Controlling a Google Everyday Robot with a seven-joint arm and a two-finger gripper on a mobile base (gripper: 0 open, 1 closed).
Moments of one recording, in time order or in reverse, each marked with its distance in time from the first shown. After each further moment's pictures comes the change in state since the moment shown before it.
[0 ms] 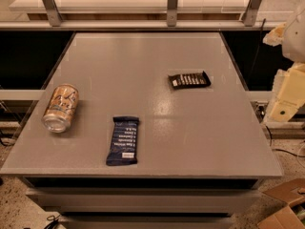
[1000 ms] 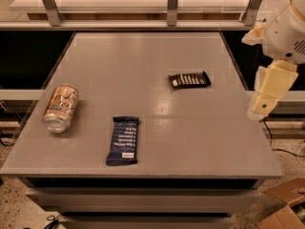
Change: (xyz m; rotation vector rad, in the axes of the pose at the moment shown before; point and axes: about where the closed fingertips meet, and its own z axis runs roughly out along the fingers) arm -0.024 -0.015 0.023 -0.040 -0.086 -0.074
